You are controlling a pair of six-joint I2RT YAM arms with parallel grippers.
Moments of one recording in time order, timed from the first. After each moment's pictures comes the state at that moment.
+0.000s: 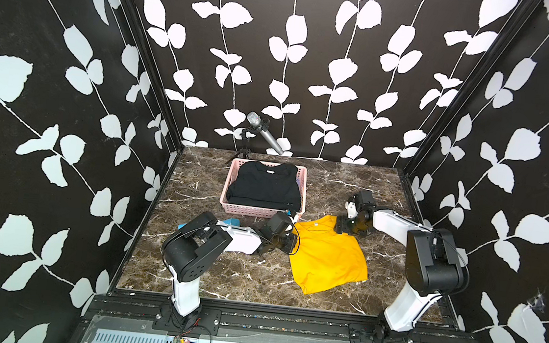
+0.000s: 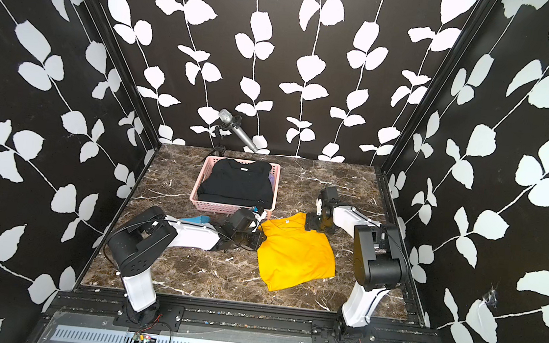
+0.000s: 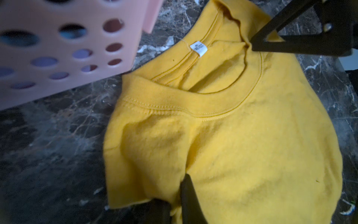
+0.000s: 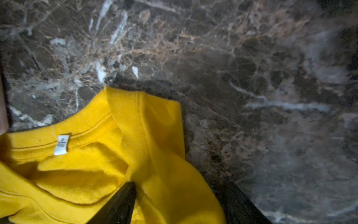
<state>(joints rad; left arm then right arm) -0.82 1.80 0.83 0.18 0.17 -0.41 0.20 1.78 1.05 -0.50 -0.20 0.18</state>
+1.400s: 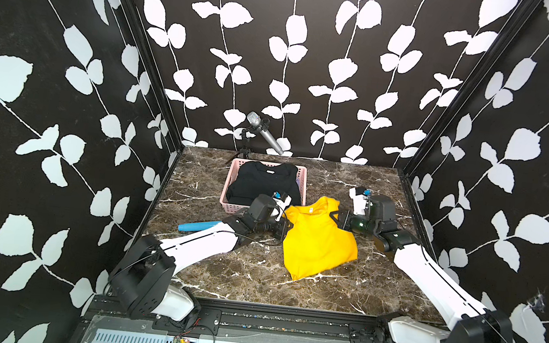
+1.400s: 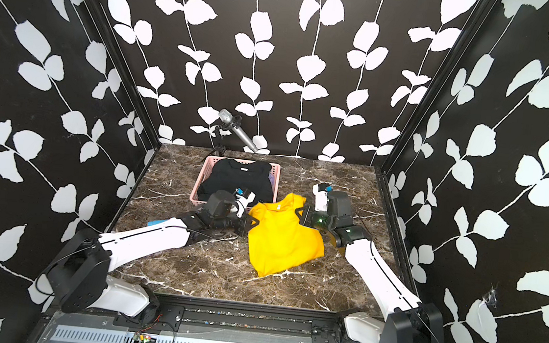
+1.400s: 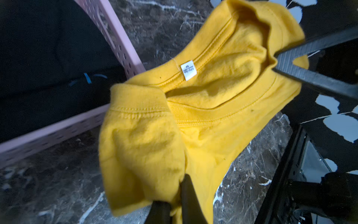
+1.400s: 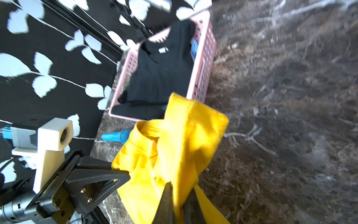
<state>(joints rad) -0.72 1.39 0.88 -0.09 0.26 -0.37 0.33 1.18 0.86 -0.25 -0.46 0.50</state>
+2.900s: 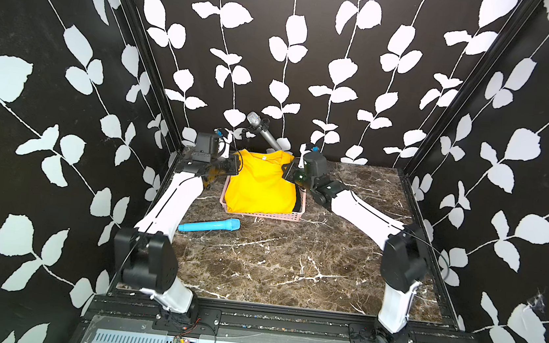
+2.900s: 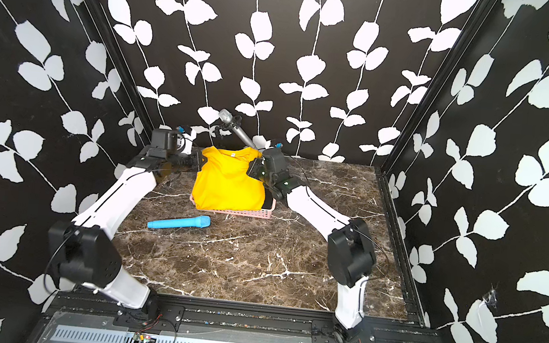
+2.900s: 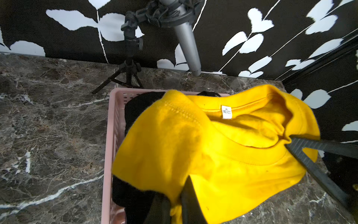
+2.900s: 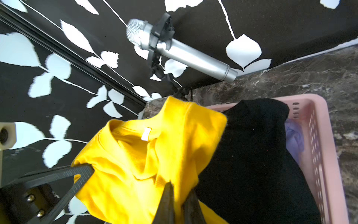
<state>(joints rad) -0.13 1.61 1.47 -0.49 0.29 -0.19 0.65 1.95 1.66 -0.09 -0.05 0.72</state>
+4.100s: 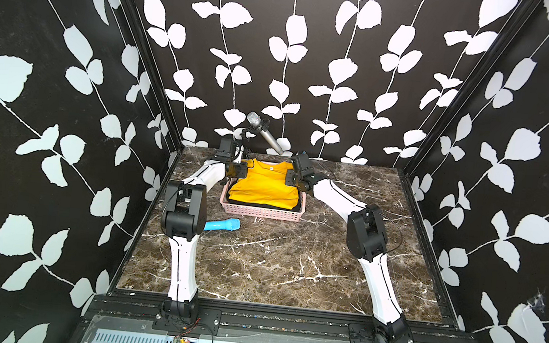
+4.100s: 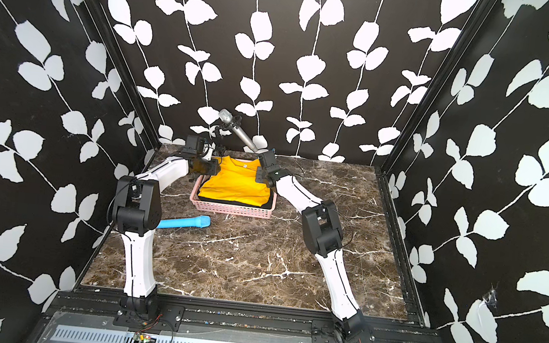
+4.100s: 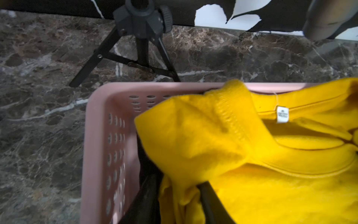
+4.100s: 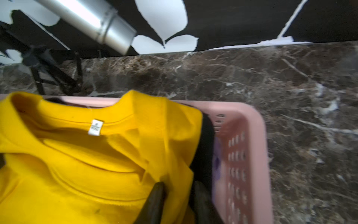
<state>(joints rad) -0.13 2.15 1.74 -0.45 0.18 -0.10 0.57 2.38 2.05 -0.41 0.17 0.43</state>
